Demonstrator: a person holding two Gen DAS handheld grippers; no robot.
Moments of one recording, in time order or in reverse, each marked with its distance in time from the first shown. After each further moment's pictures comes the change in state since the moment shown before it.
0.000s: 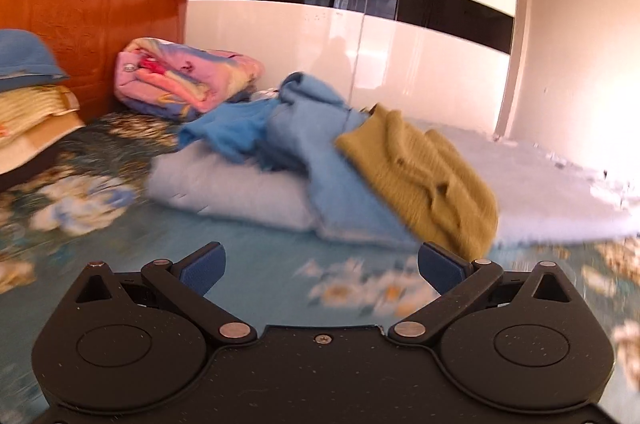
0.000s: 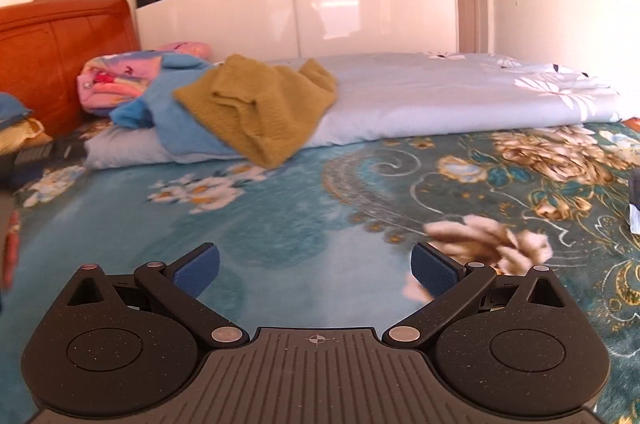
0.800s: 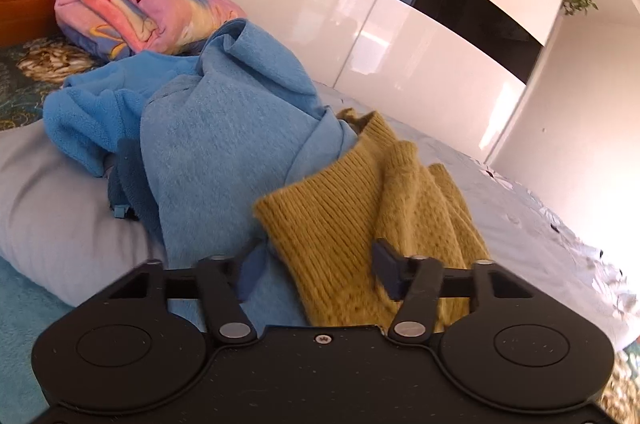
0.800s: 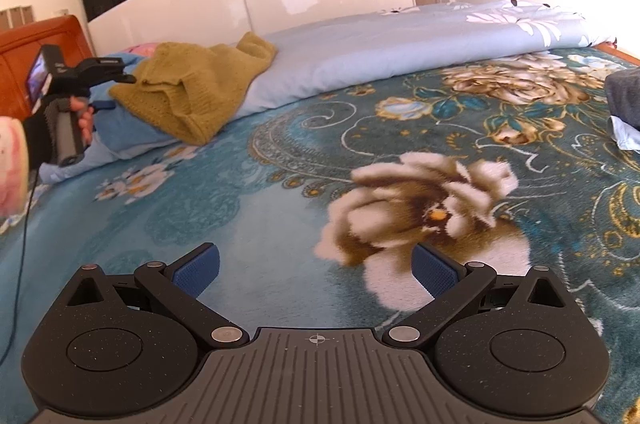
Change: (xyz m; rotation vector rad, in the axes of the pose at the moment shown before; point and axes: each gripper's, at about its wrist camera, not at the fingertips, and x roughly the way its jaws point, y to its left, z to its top) left arm 0.230 -0.007 0.062 -0.277 0.104 -0.086; right arm 0.032 -0.067 -0.025 0.145 0.053 -0.026
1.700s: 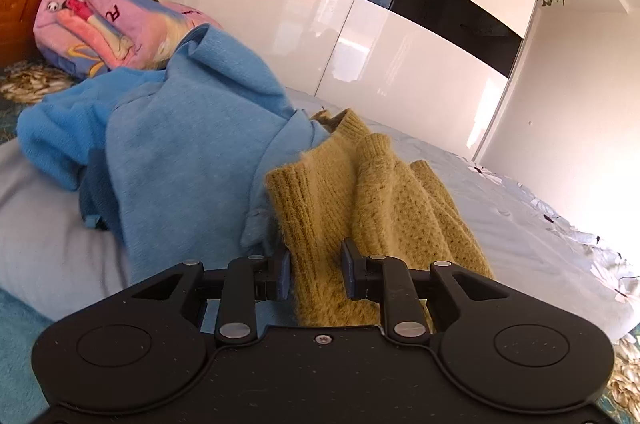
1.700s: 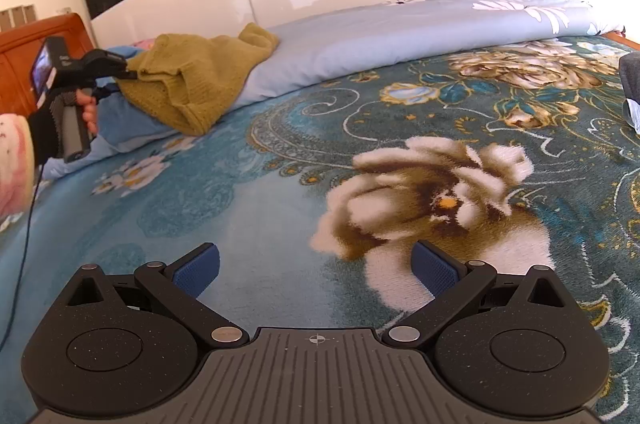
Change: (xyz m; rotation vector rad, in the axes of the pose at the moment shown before) left arm 0.009 -0.019 -0.011 0.097 -0.039 -0.008; right arm 0.015 -0.008 -0.008 0.010 0.011 0.030
